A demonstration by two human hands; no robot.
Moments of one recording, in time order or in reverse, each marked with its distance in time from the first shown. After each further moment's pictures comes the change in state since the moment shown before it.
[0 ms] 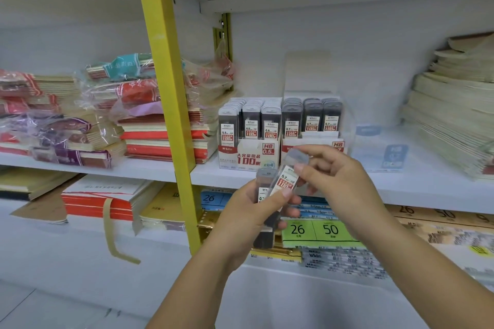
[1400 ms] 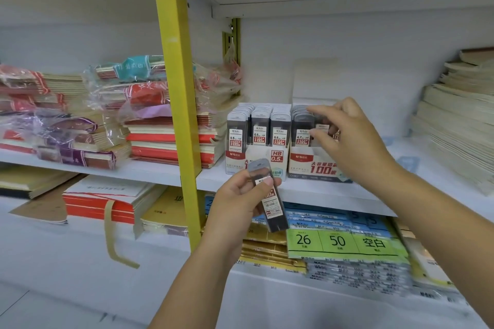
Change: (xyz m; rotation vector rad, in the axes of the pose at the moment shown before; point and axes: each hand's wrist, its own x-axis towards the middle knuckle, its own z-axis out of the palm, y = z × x) left_hand 0.016 0.006 -0.018 -0.065 0.254 0.080; right_hand 0.071 -0.021 -0.021 -0.778 0.076 -0.296
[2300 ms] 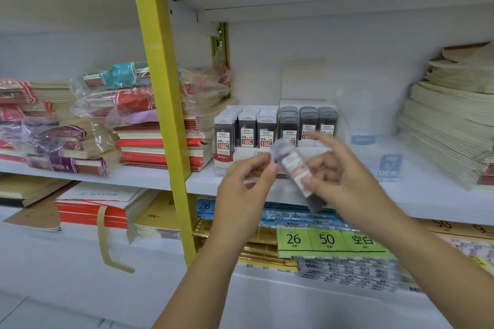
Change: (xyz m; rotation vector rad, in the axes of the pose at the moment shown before) left_hand 0.002 0.007 0.028 0.376 0.084 0.309; right_hand -0.064 -0.010 -0.008 0.639 -0.181 0.206
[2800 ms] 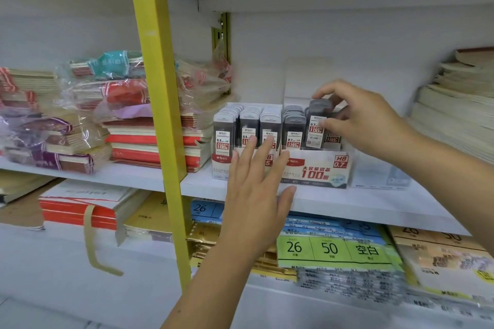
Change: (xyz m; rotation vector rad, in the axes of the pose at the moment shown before) left_hand 0.017 -0.032 0.014 0.947 -0.031 0.470; right_hand 0.101 -0.005 -0.053 -0.643 0.056 -0.223
